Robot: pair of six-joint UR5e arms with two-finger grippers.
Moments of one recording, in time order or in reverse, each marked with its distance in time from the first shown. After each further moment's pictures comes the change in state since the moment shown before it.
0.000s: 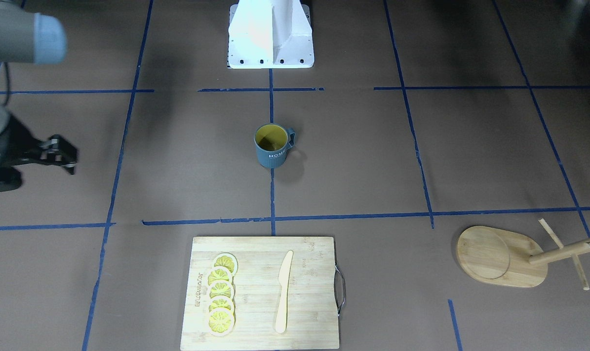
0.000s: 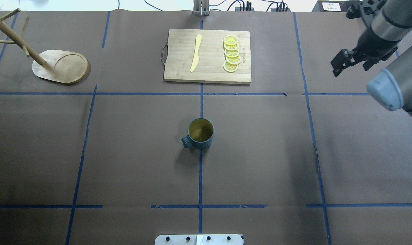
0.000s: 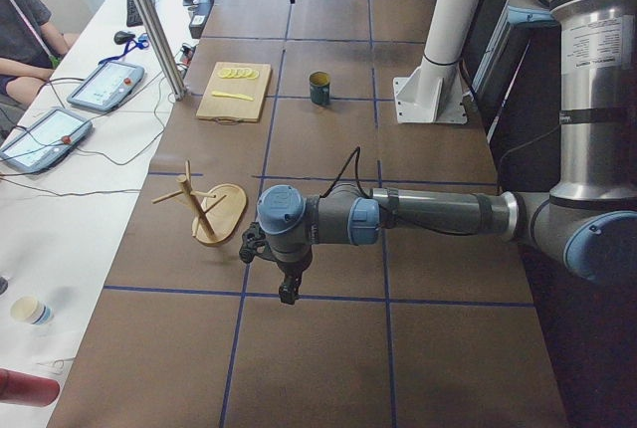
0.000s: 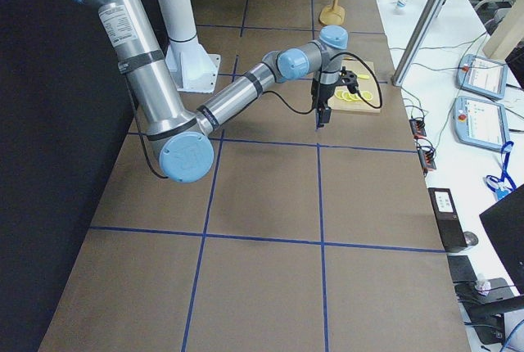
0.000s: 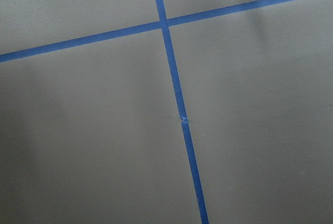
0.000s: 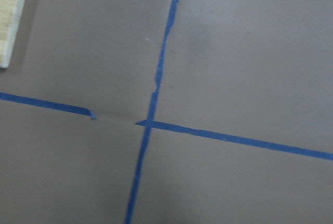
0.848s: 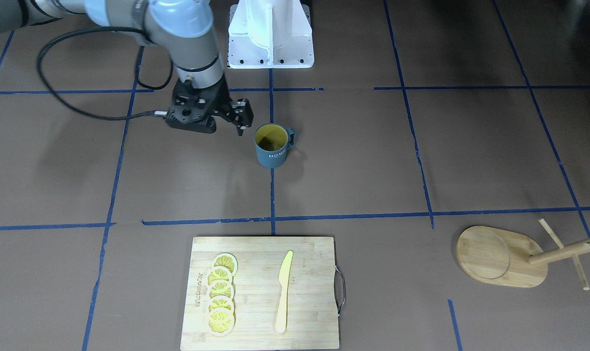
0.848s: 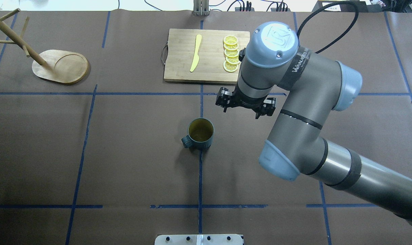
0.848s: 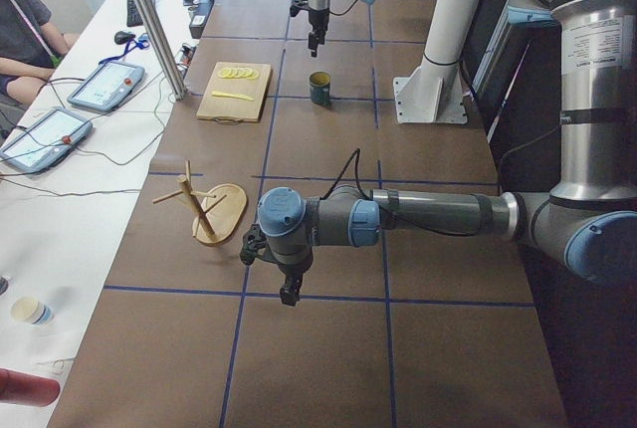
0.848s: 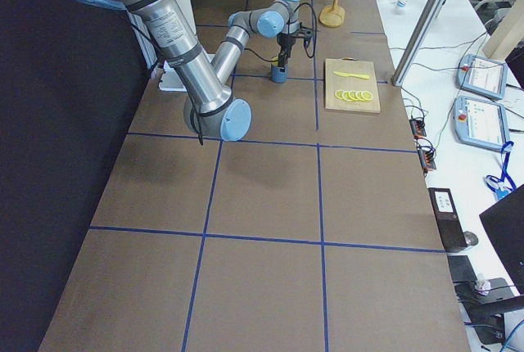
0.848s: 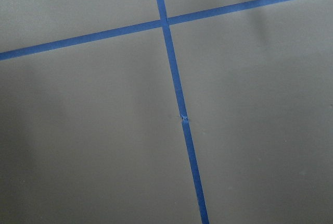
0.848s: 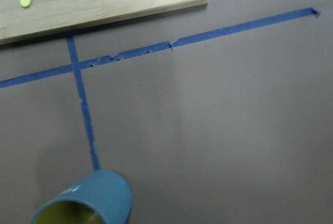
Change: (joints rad) left arm -0.002 0.007 0.016 0.002 -0.006 0.000; right arm -0.467 0.315 0.016 0.007 -0.186 0.917
